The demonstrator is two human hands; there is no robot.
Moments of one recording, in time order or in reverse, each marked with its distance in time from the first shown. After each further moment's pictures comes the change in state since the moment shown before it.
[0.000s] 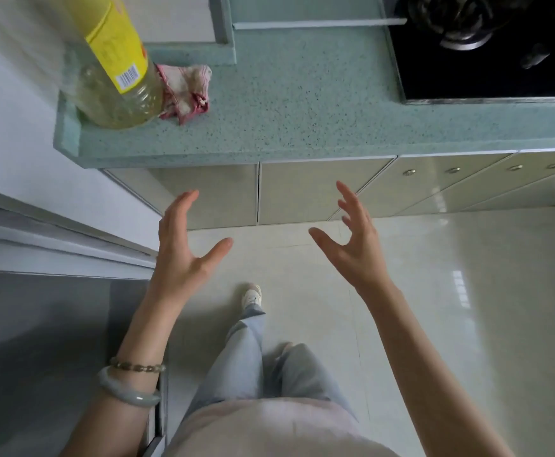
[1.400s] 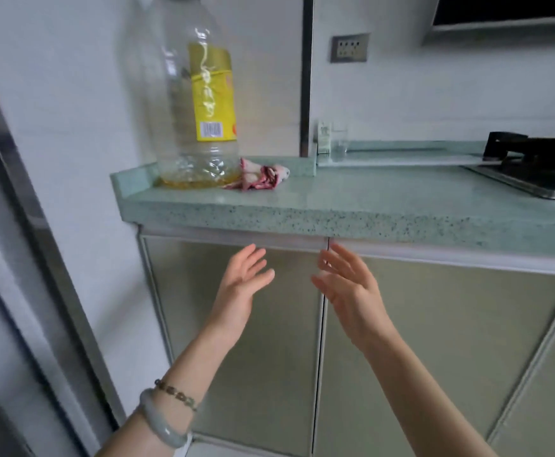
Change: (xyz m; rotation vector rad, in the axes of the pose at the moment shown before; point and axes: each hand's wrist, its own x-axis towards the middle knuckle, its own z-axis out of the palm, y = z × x) left_hand 0.158 -0.234 0.142 -0.772 0.260 0.297; right_hand 0.175 0.178 0.203 0.972 -0.262 -0.312
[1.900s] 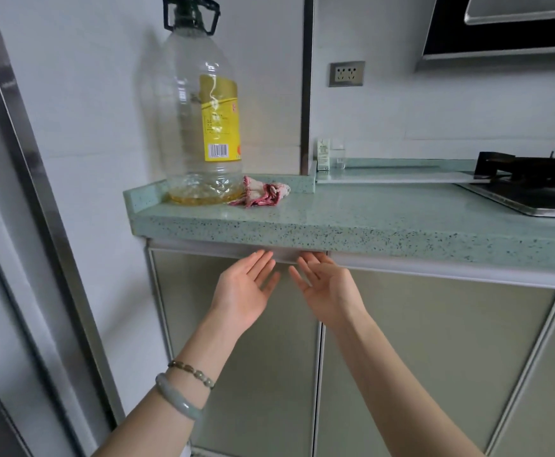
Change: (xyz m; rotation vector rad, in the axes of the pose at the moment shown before) left_hand 0.016 0.025 0.011 -0.599 0.064 -0.340; right_hand 0.029 -0.009 0.040 0.529 0.087 0.268
